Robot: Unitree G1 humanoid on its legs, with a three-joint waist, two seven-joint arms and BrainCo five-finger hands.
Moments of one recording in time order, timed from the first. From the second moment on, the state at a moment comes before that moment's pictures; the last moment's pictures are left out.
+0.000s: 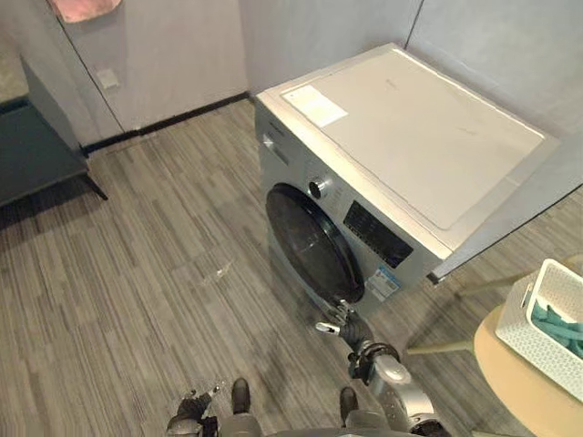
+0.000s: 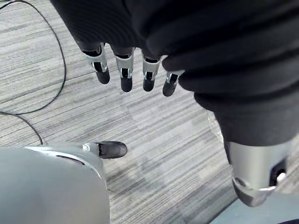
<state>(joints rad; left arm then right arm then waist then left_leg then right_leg) 0.04 0.12 0.24 1.05 0.10 0.06 0.16 -0.01 -0.03 0.27 0.45 0.35 0.01 0.07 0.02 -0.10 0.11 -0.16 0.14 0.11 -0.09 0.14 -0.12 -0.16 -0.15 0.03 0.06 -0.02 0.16</state>
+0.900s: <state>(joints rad) -0.02 0.10 0.15 1.02 0.13 0.05 0.18 0.26 -0.07 0.12 -0.18 0.46 -0.11 0.03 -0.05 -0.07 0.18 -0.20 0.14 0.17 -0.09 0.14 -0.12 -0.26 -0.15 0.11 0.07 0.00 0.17</state>
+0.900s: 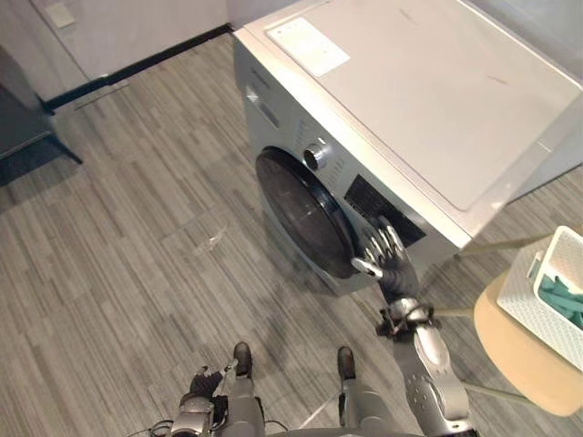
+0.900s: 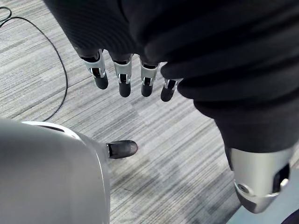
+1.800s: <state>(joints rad) -0.14 0.07 -0.08 0.94 0.03 0.00 0.26 -0.46 -0.16 0.21 0.12 0.19 -0.09 -0.28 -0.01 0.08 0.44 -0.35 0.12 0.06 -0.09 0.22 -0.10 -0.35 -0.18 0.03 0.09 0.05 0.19</state>
